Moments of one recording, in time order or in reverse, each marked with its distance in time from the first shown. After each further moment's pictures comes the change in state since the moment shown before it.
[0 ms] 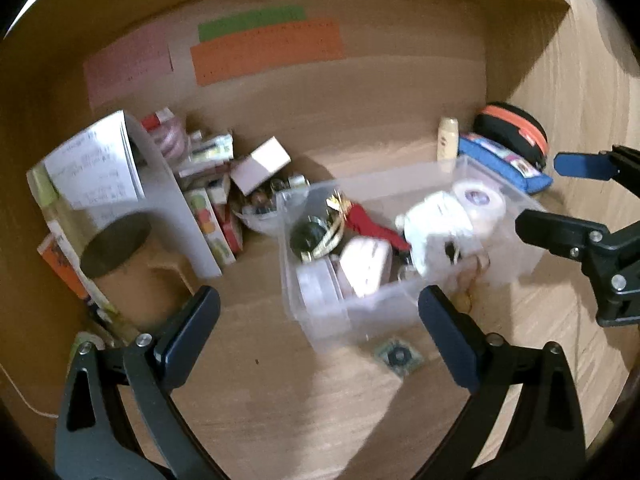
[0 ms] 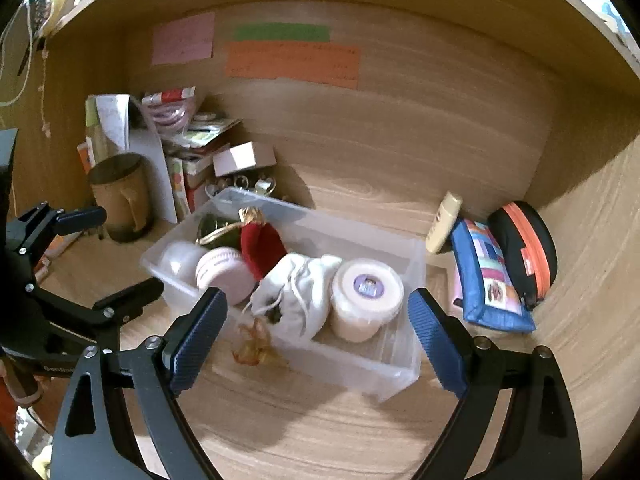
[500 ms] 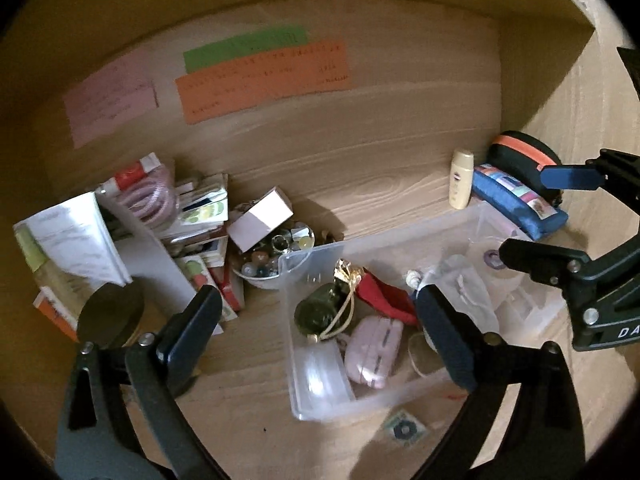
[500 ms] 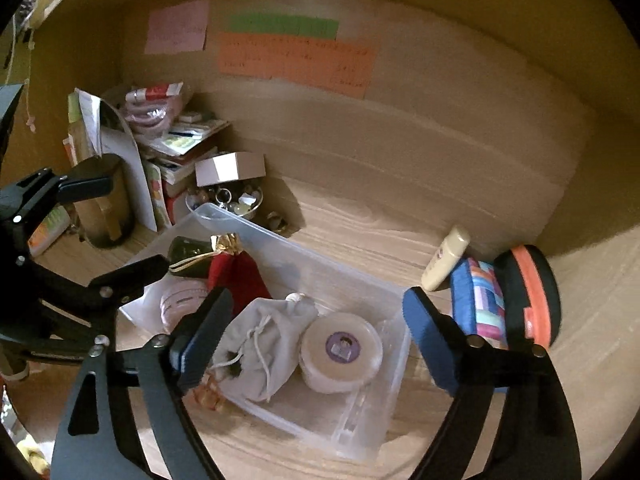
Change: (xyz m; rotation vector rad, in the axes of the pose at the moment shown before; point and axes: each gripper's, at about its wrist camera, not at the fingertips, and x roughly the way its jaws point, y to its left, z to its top) left arm 0.016 0.005 0.056 0.006 -0.048 0.017; right arm 0.033 -0.022 0.045 -0.089 0.024 0.015
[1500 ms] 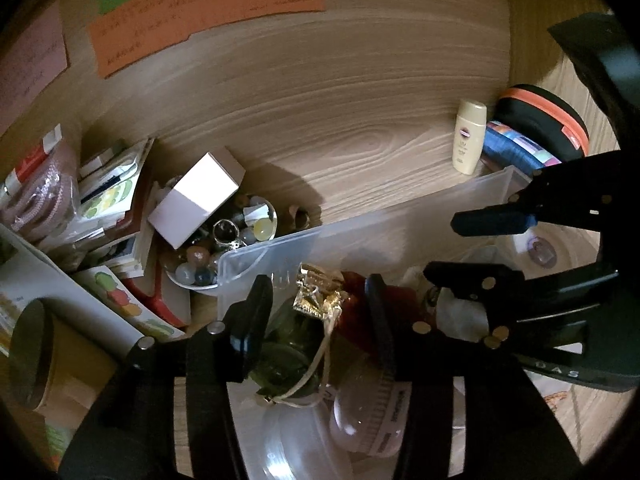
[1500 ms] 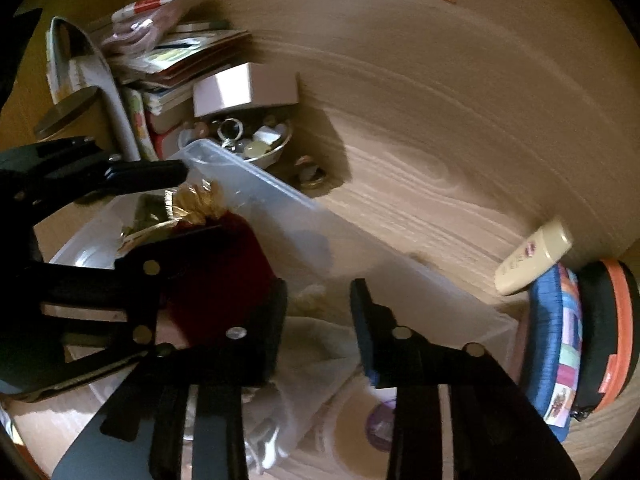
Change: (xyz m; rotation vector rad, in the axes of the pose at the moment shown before) left arm 0.103 -0.014 0.010 0.038 0.151 -0.091; right arm 0.116 0.013 0.003 -0.098 0.218 0.149
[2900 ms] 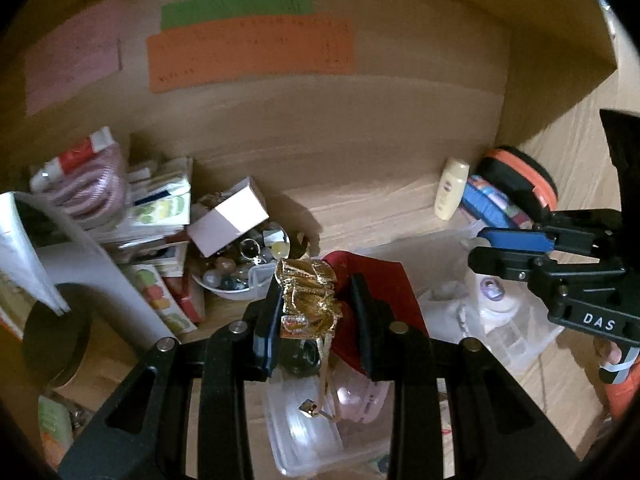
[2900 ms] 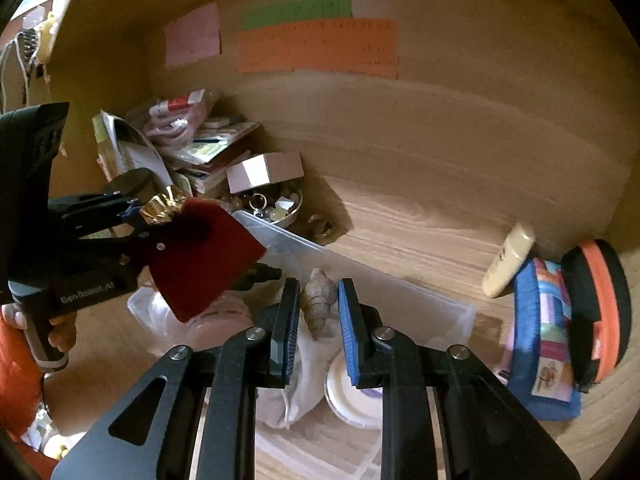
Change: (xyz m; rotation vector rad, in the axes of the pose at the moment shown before) left arm -0.047 0.026 0.002 -0.112 -0.075 -0.081; right arm -0.073 -0.026 -0.018 0.118 -0.212 0.126
